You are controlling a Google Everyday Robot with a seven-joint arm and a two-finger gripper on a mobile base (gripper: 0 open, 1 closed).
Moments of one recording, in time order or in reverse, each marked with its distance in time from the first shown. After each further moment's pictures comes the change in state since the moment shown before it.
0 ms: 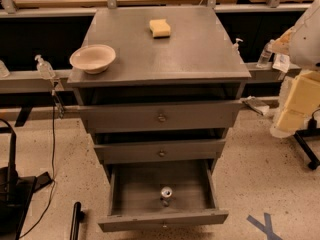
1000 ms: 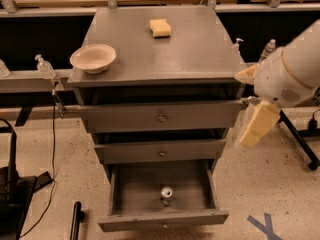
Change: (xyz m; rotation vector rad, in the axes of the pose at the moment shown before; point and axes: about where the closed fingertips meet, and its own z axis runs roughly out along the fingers) arm -0.017 0.000 0.095 -0.075 -0.228 -0.001
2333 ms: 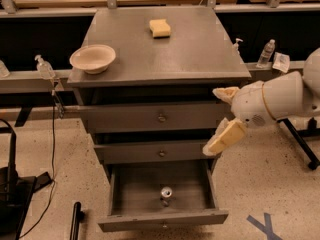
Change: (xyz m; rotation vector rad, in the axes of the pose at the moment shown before) arm -0.020 -0.007 0.086 -0.015 -0.370 0.093
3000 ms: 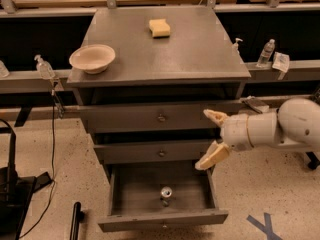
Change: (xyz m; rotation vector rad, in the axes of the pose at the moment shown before) arm 0.074 -0.014 0.086 0.002 -0.166 -0.046
